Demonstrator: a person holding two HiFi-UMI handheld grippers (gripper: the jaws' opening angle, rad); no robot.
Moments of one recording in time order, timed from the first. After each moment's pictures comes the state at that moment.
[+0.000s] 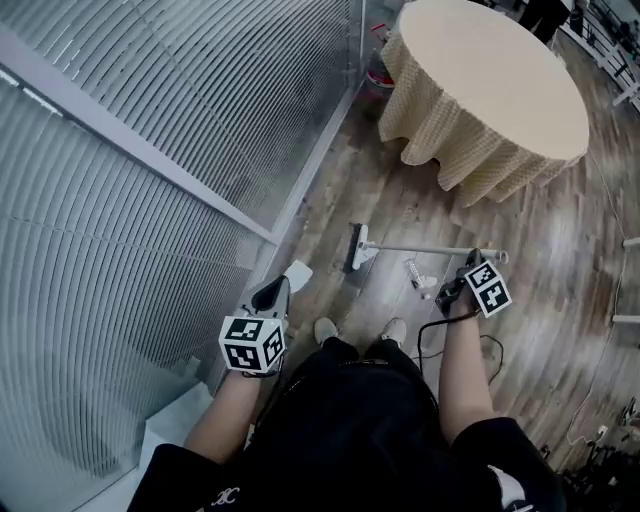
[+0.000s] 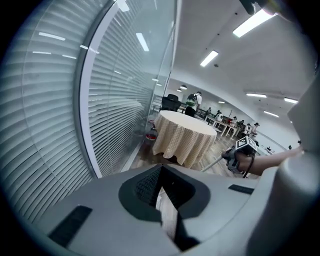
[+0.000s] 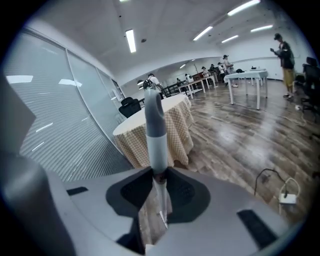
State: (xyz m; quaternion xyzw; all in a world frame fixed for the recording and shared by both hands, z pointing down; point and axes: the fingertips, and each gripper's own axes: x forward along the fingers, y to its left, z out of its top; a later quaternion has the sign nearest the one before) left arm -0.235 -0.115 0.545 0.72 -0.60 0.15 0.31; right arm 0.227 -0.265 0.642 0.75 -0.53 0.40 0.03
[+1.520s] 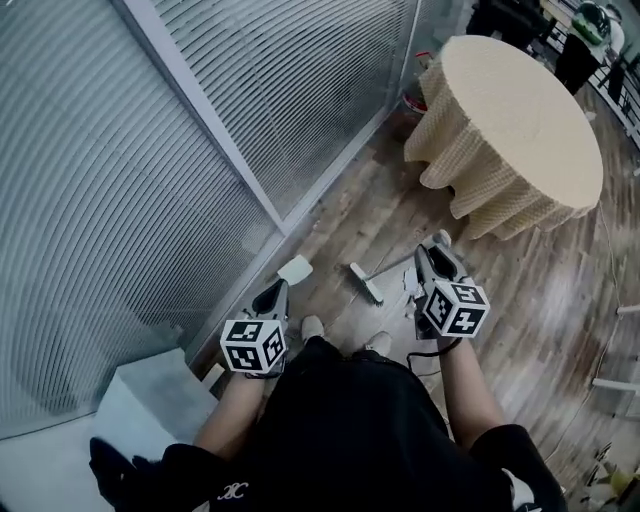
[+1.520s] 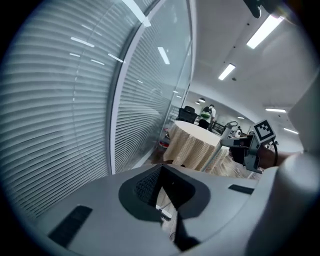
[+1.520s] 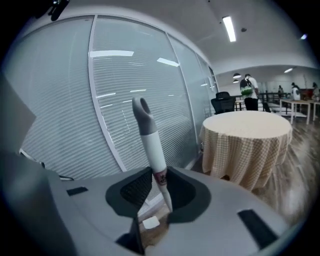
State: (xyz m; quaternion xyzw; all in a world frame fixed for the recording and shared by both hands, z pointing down) left arm -0.212 -0.033 0.535 0.65 -0.69 0.08 0.32; right arm 0.027 -0.215 0.507 0.40 -0.87 0.22 0.18
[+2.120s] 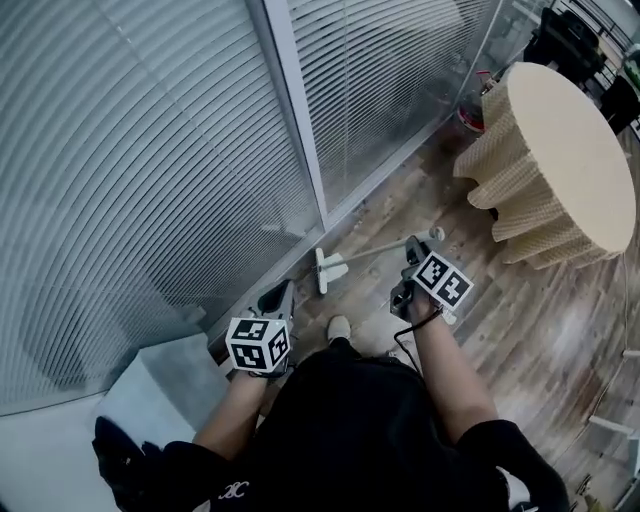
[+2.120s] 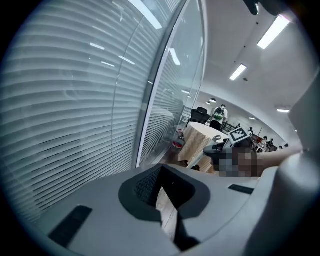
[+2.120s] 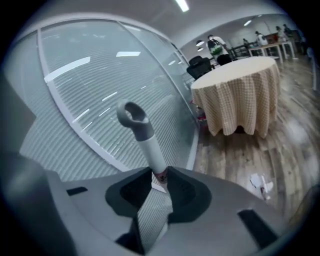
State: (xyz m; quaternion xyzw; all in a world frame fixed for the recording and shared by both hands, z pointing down) left arm -0.336 0.031 0.541 0.60 -0.73 0.08 0.33; right arm -0.143 -0.209 0.609 0.43 -0.78 0.44 0.12
